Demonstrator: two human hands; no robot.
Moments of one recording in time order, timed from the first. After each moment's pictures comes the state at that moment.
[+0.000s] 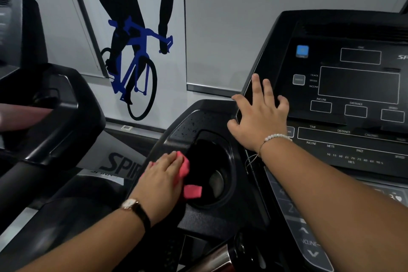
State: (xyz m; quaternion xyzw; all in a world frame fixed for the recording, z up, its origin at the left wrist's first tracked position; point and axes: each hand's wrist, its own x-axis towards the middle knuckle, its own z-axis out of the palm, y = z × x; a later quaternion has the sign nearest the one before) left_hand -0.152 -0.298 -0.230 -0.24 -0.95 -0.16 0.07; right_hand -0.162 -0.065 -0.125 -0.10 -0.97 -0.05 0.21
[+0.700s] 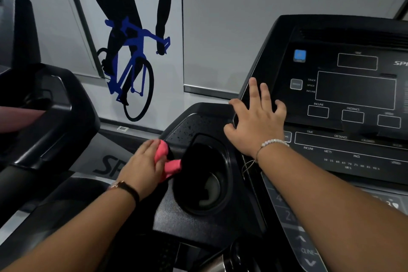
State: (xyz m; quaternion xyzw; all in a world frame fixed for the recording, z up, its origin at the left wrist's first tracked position) left_hand -0.202 -0.310 -0.222 -0.14 -0.96 -0.23 0.05; right_hand -0.161 -0.065 -0.125 -0.10 -0.97 -0.05 0.20
